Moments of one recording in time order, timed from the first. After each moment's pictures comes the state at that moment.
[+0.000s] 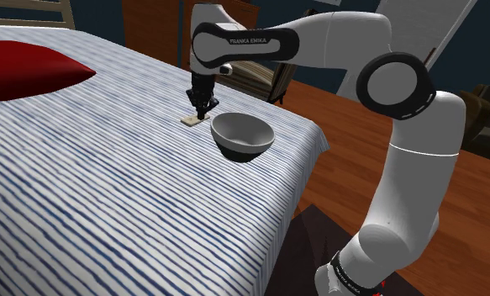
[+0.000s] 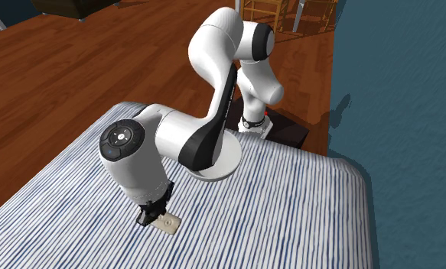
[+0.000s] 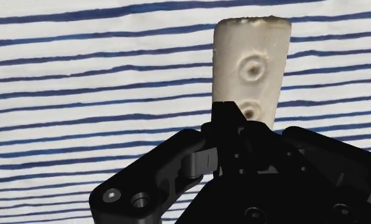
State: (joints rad) arm -0.11 0.36 0.41 -1.50 -0.21 1.83 1.60
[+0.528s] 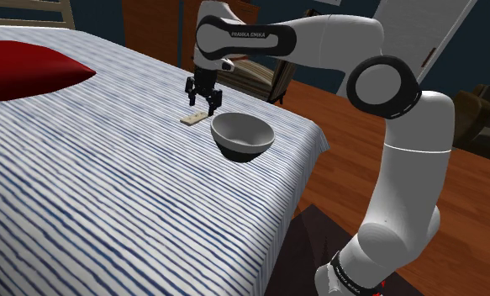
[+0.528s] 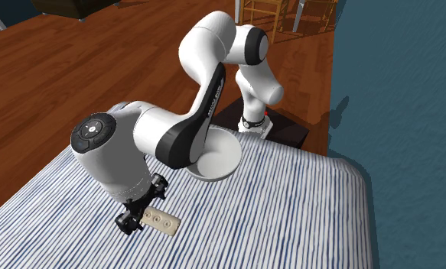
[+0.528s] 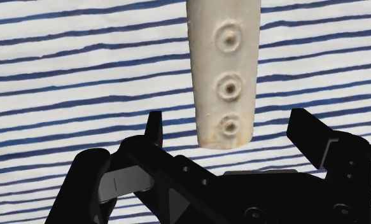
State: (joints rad) arm -0.14 0.42 0.40 -1.40 -0.16 1.81 1.58
